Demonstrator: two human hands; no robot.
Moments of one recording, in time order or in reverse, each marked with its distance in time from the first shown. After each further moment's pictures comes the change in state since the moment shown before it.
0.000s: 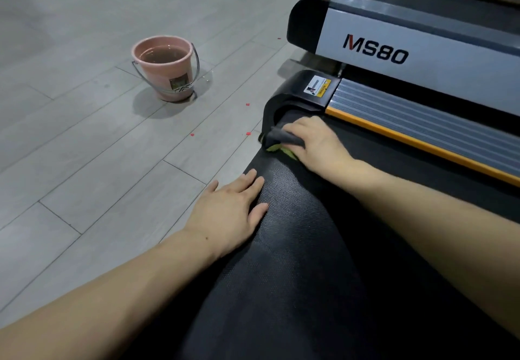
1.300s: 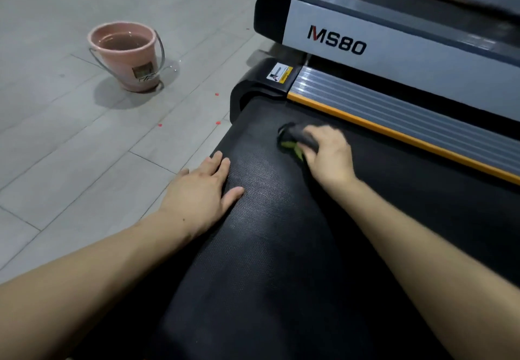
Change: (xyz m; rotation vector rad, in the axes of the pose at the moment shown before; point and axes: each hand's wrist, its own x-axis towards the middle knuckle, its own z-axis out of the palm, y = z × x) left_hand 0.001 0.017 0.005 0.111 0.021 -0.017; right_hand -0.096 0.017 -0.030 -0.035 0.178 0.404
